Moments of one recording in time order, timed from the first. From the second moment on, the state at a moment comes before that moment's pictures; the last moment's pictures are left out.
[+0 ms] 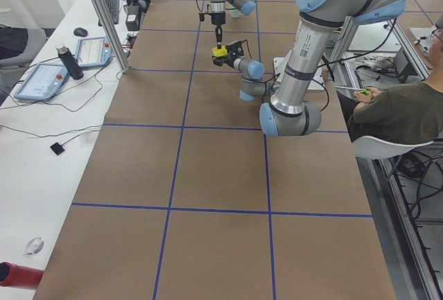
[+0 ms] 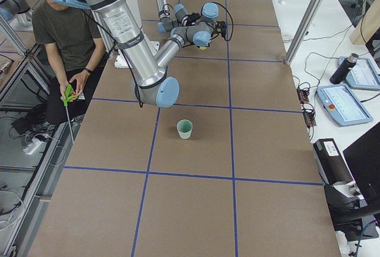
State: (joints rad) left arm -0.28 -2.17 -1.27 -3.23 -1.16 -0.33; right arm 0.63 -0.93 1.67 -1.22 2.16 1.20
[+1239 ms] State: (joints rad) left arm -0.28 -2.16 -1.26 -3.23 -1.04 -0.46; right arm 1.01 -1.74 2.13 -1.23 2.14 1.19
